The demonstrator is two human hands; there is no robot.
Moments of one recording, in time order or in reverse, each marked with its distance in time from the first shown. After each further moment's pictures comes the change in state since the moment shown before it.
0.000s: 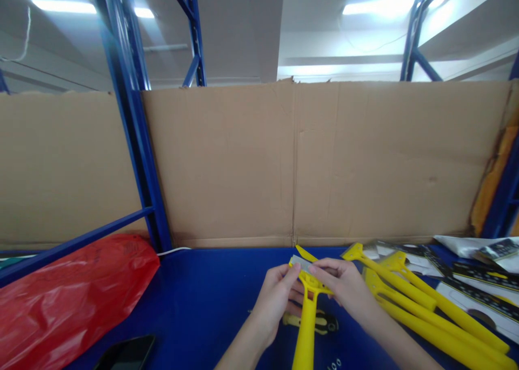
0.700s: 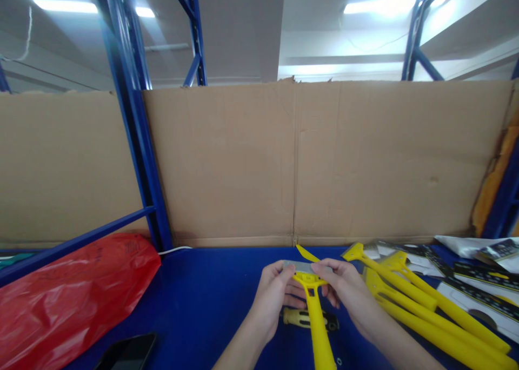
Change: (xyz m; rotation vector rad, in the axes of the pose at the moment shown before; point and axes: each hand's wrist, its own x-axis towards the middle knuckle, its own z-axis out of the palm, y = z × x) left_hand 0.003 -0.002 -0.004 -0.071 0.034 0.060; right_hand -0.004 0.003 0.003 0.141 -0.008 0.167
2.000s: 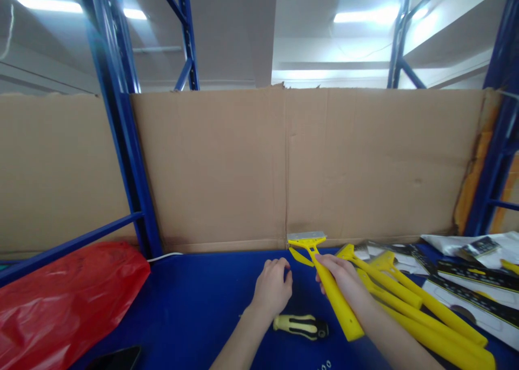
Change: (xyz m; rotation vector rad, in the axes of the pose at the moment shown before) left_hand 0.033 -0.004 -0.002 1.340 0.081 0.328; right_hand 0.011 -0.009 -0.018 0.054 0.087 0.073
